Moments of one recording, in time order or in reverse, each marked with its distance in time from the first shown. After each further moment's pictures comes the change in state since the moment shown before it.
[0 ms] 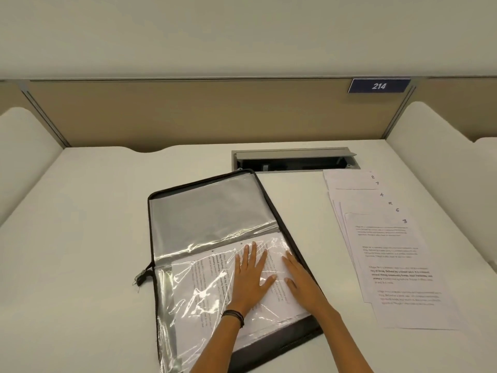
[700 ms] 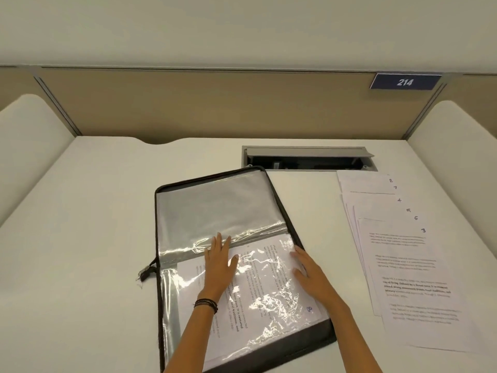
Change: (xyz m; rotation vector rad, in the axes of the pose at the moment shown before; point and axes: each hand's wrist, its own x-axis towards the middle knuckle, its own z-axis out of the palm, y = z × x) left_hand 0.009 -0.058 -0.054 -0.321 0.053 -0.316; right_hand 0.024 -0.012 -0.031 0.276 -0.030 0.080
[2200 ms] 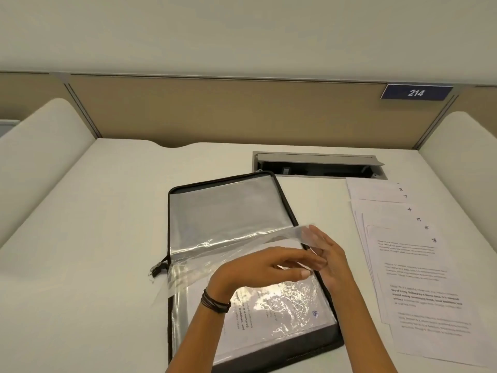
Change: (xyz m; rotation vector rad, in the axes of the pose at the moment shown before) left_hand -0.052 0.148 -0.124 -0.498 -0.774 0.536; right_hand 0.000 -0.074 -0.037 1.135 0.298 0.206
